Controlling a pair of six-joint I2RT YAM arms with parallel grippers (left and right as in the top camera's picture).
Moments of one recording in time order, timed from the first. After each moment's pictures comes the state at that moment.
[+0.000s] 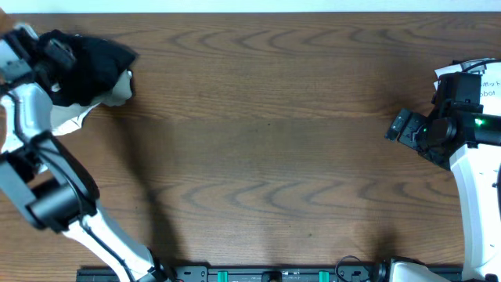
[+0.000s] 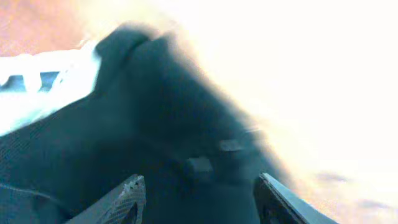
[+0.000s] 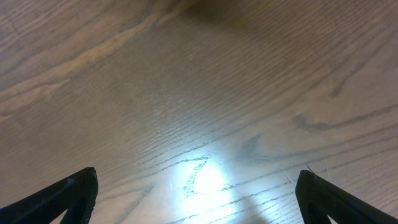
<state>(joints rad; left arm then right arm) 0.54 2.06 1.66 -0.23 0.37 -0.30 -0.14 1.35 1.21 -1.10 0.05 0.40</state>
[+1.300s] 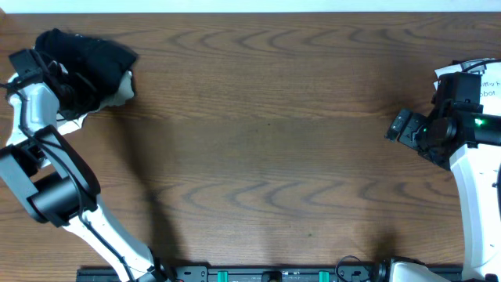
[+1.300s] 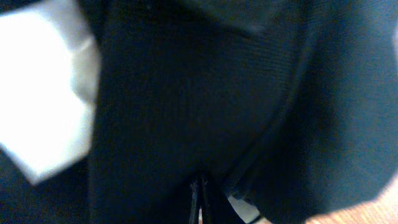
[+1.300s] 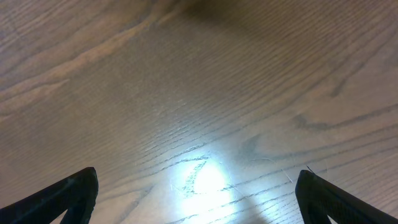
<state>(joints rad) 0.52 2.12 1.64 -0.65 0.31 -0.34 -0.14 1.35 1.21 -1.10 0.05 0.40</state>
